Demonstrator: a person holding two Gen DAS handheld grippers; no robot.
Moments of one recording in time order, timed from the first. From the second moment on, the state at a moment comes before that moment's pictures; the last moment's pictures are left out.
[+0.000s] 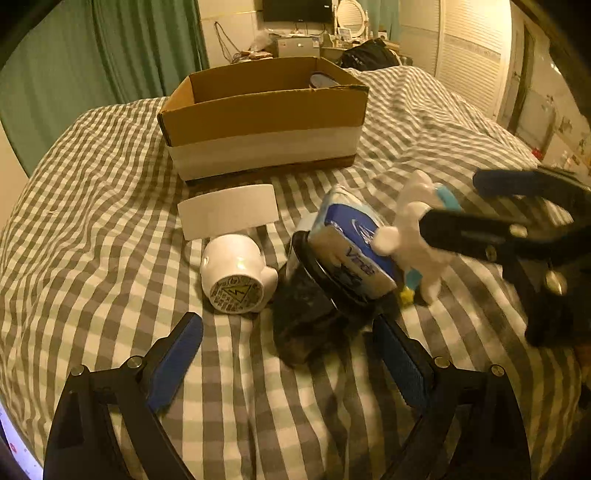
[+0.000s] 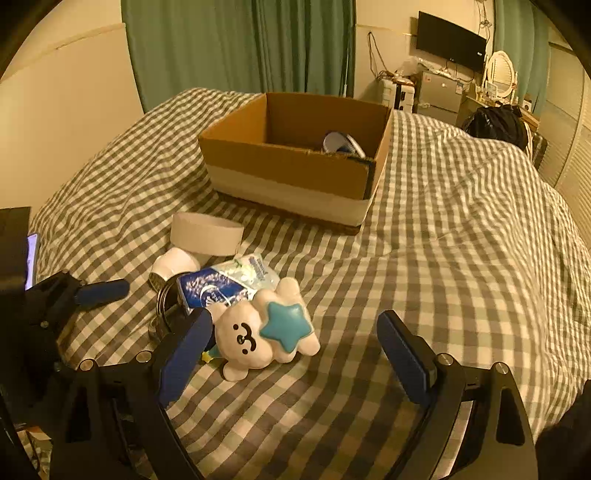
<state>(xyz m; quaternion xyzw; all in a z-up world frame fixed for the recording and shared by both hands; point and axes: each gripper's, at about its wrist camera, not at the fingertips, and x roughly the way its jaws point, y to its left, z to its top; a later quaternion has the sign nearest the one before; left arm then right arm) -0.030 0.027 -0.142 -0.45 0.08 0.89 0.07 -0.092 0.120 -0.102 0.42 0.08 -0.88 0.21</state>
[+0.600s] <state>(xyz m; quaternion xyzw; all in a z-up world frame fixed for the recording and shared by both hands) -0.025 0.026 -0.137 -0.45 0.05 0.88 0.12 -0.088 0.118 -0.107 0.43 0.05 -0.87 0.25</state>
